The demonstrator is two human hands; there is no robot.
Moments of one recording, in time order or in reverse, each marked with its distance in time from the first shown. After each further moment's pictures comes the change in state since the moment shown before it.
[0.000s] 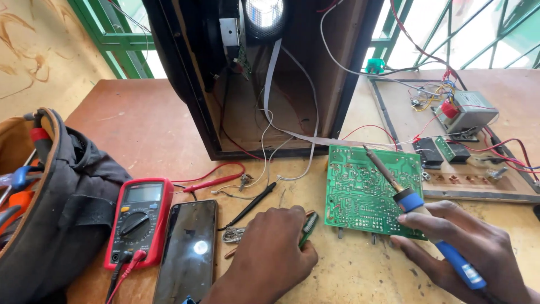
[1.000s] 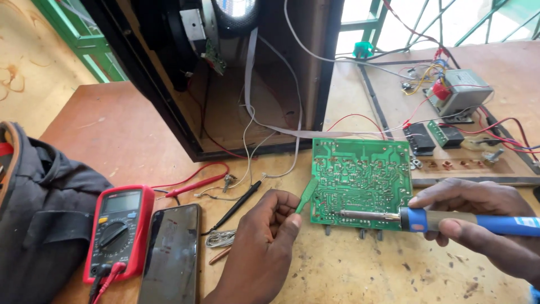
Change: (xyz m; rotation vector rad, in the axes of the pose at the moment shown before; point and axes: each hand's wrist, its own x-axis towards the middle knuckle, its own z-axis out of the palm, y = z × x) left_hand -0.004 0.024 -0.010 -0.885 0.119 -0.273; right_hand -0.007 0.078 -0.025 0.573 -0.306 0.583
